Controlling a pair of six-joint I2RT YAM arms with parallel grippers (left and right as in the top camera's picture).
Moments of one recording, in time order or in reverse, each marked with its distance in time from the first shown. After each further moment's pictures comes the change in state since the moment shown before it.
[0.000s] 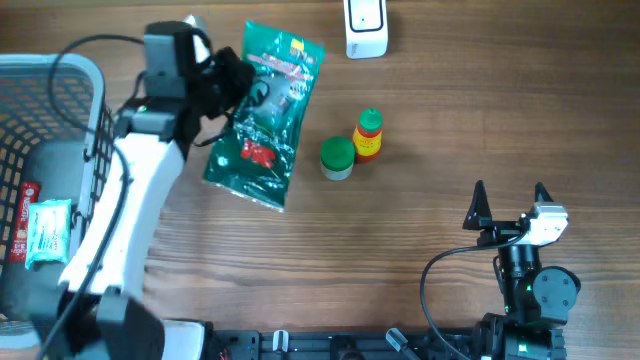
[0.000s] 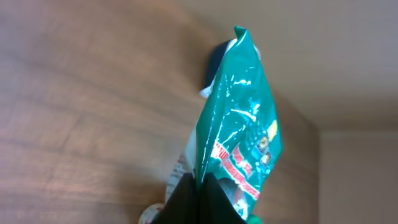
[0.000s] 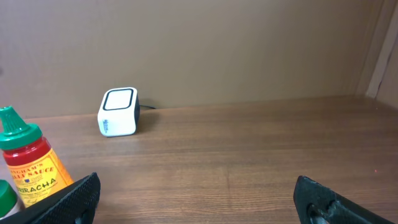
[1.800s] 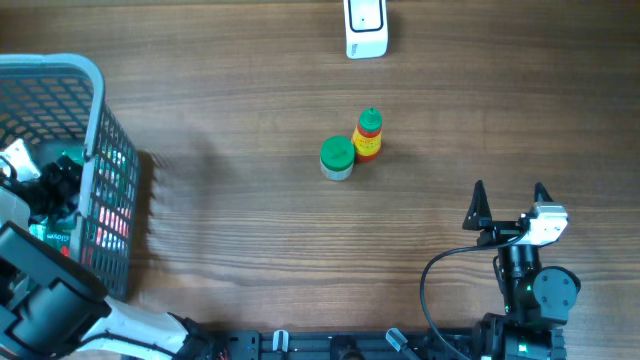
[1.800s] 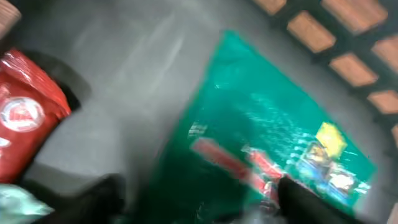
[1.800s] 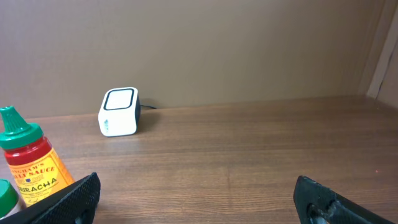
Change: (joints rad) left arm 0.979 0.283 -0.174 0.019 0.038 0.962; right arm 0.000 0.000 0.000 0.000 -0.003 0.000
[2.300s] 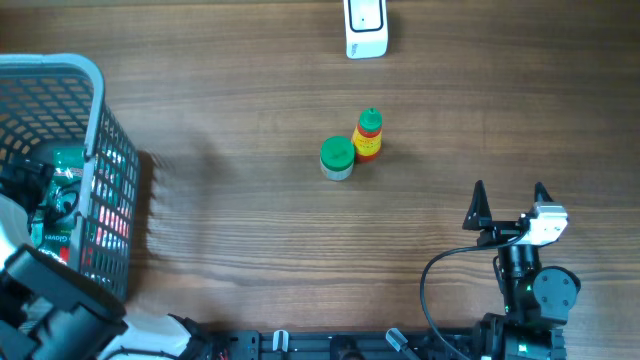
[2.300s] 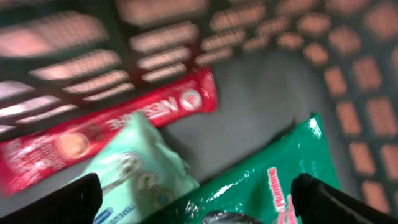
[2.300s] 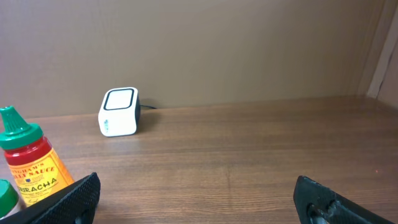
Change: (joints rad) left arm 0.000 -0.124 0.000 -0.001 -0.302 -0.551; right arm 0.000 0.000 0.000 0.000 0.000 0.000
